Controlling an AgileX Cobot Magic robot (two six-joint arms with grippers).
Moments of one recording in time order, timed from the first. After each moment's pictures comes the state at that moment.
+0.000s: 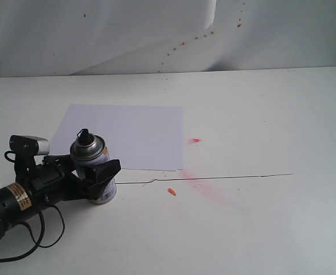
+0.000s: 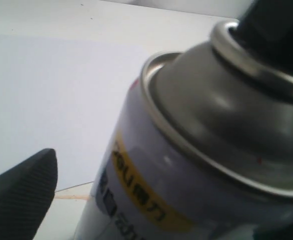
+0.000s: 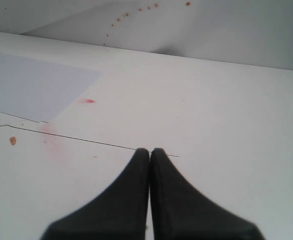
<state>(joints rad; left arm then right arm) -0.22 2.00 -0.38 0.45 -1.20 -0.42 0.09 0.01 0.00 0.01 0.35 -0.07</state>
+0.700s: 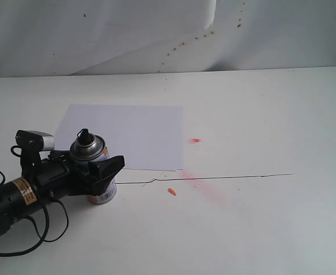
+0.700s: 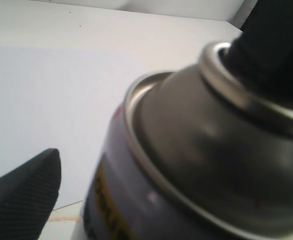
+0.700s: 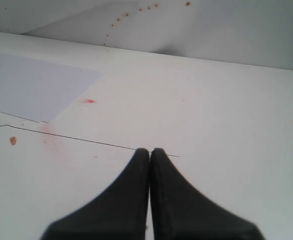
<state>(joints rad) -0.22 2.02 -0.43 0.49 -1.21 -0.42 0.09 0.01 0.00 0.01 0.35 -0.07</state>
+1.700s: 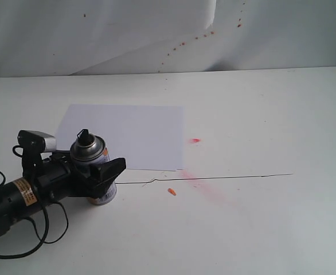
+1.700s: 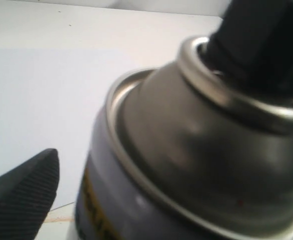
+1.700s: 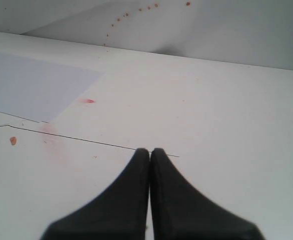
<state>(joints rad) -0.22 2.02 -0.43 0.51 -1.21 -0.40 0.09 0.01 0.00 0.01 0.35 -0.07</state>
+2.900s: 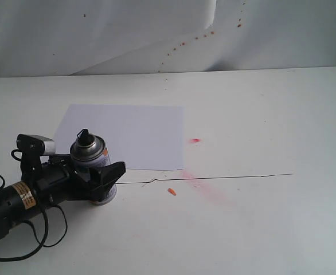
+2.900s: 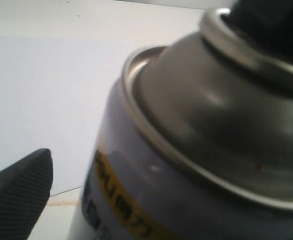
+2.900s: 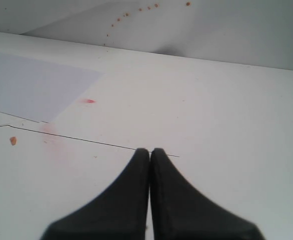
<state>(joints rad) -0.22 2.03 -0.41 0.50 -1.21 -0.40 0.09 0.01 0.00 0.01 0.35 -0.07</state>
